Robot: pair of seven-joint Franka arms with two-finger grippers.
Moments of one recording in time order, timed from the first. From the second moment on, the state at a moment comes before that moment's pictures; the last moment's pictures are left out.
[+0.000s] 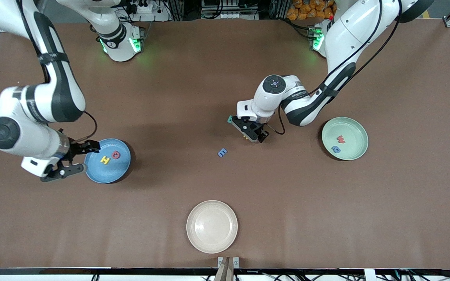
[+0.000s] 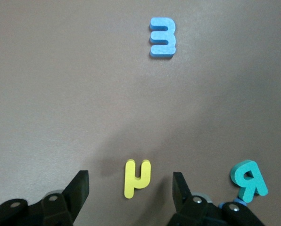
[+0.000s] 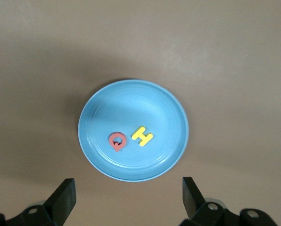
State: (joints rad) left arm -0.11 0.67 -0.62 -2.02 0.70 2.70 -0.43; right arm -0.01 0.33 0.08 -1.71 -0.09 1.92 -0.19
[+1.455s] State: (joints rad) left arm -0.14 0.72 -0.60 -1.98 0.86 2.70 -0.58; right arm -0.05 0.10 0.08 -1.71 0.00 1.86 -0.19
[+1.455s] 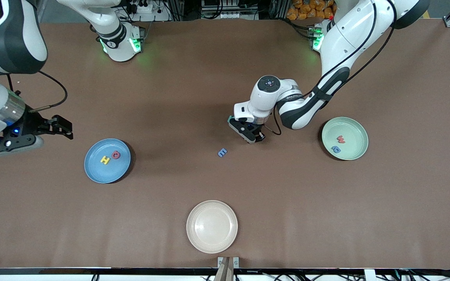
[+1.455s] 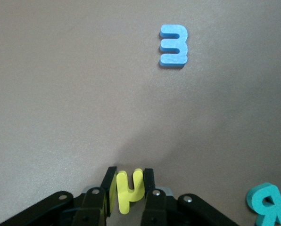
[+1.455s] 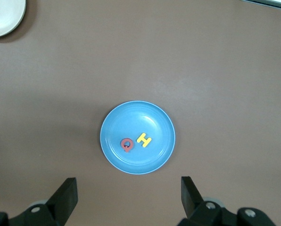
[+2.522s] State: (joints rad) left arm 0.14 0.56 -0.66 -1.92 0.74 2.11 0.02; right arm 0.08 0.18 0.21 -1.69 0.01 1.90 0.26
